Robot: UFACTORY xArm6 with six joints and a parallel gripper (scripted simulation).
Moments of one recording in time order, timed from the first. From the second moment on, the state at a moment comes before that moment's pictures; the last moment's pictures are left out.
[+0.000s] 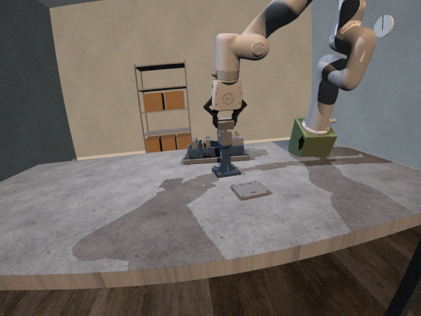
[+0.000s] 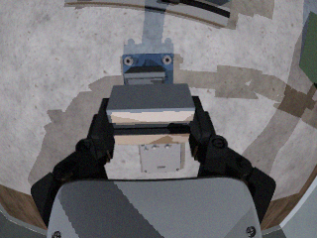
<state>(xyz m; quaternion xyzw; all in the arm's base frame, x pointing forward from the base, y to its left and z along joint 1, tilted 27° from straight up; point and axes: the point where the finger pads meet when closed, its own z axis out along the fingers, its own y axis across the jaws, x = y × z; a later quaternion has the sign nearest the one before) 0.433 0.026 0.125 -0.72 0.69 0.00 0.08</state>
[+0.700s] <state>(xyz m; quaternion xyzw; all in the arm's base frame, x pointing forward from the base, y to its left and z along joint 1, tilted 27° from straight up) 0.433 0.024 0.124 -0.71 0.68 0.07 0.15</state>
